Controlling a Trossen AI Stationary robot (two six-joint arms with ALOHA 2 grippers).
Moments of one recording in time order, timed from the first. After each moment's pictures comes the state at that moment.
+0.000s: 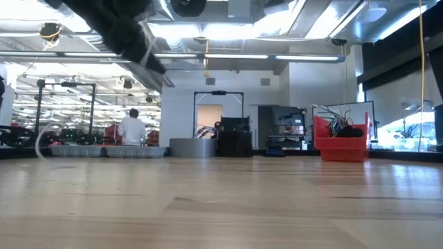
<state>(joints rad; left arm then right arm) 0.00 1.03 0.73 -0.35 -0.43 0.12 0.05 1.68 1.36 0.34 0.53 -0.45</state>
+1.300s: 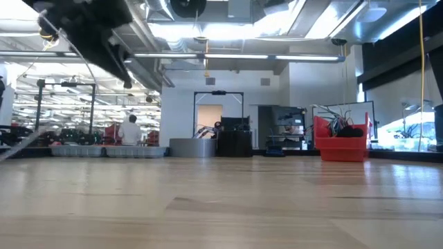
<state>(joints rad) 0.06 0.88 0.68 -0.58 -0.02 0.07 0.05 1.68 1.36 0.33 0.53 -0.45</state>
